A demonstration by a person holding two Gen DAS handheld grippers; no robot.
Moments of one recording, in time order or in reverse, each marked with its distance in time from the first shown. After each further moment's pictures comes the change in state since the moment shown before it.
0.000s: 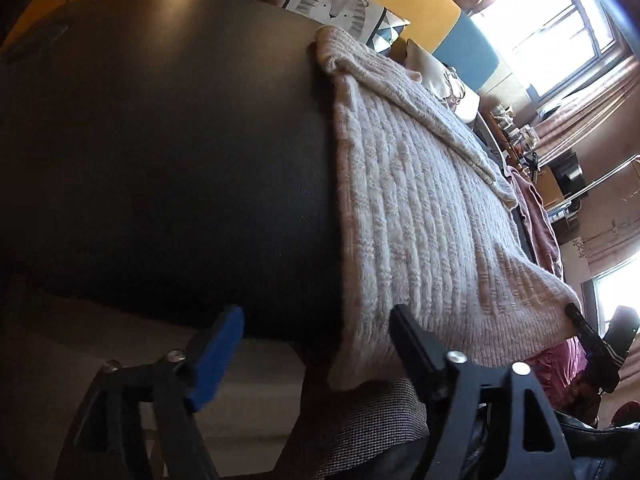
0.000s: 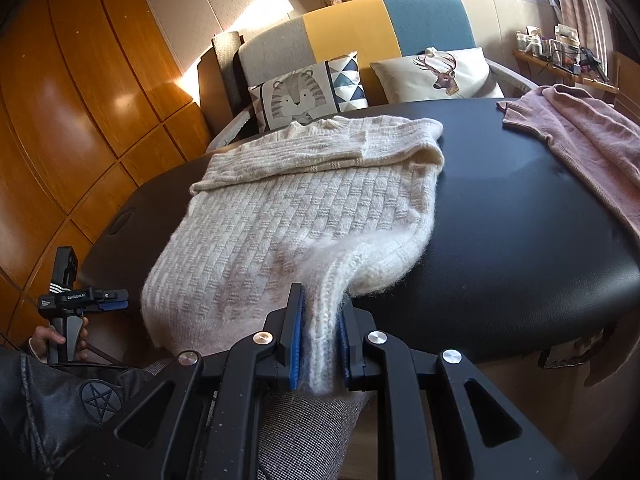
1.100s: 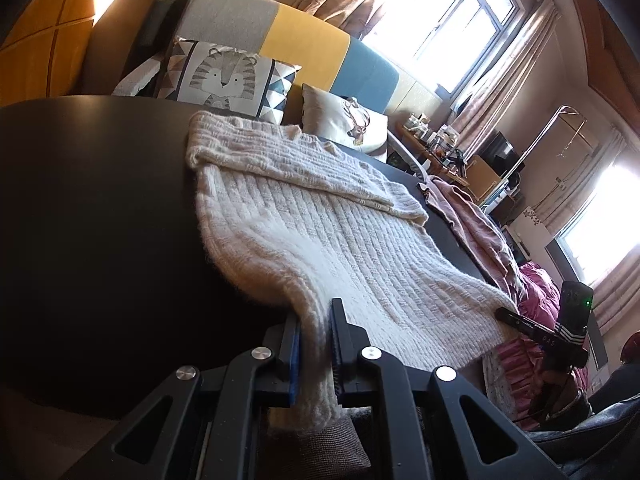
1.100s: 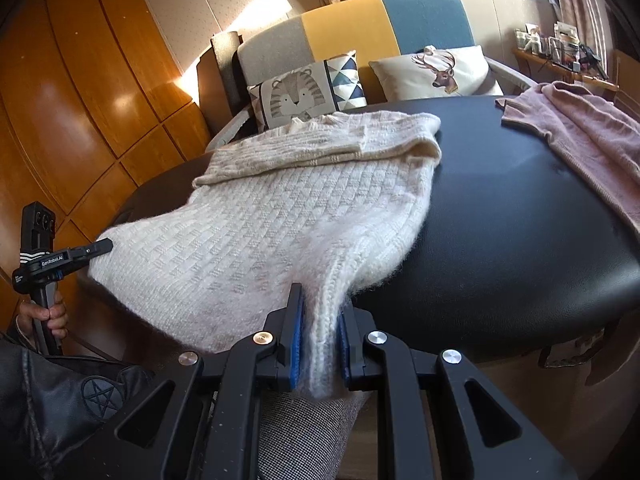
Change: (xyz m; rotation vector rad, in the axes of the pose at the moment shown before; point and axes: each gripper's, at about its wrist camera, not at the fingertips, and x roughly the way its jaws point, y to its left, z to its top) left arm -0.050 -0.098 0.012 0.276 -0.200 -0.177; right arm -0.007 0.008 -0.007 0.010 -0.015 -0.005
